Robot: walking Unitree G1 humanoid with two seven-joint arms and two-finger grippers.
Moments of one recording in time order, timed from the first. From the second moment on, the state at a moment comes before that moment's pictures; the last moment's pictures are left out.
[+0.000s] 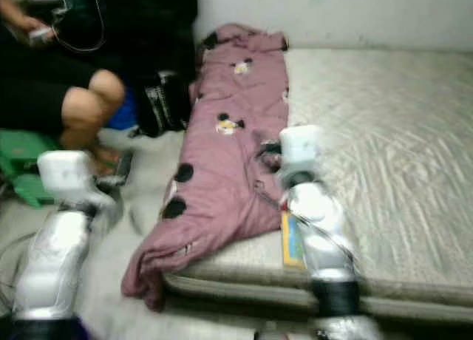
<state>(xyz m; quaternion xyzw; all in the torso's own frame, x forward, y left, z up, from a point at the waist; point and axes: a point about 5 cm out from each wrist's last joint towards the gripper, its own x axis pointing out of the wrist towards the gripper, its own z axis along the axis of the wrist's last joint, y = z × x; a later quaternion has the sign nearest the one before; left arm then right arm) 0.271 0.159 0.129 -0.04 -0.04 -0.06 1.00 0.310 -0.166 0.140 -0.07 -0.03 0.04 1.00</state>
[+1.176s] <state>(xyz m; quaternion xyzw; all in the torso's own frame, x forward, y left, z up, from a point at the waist) 0.249 0.183 0.100 -0.05 0.00 0.06 1.00 0.339 -0.087 0.125 -0.03 -0.02 0.15 0.99</state>
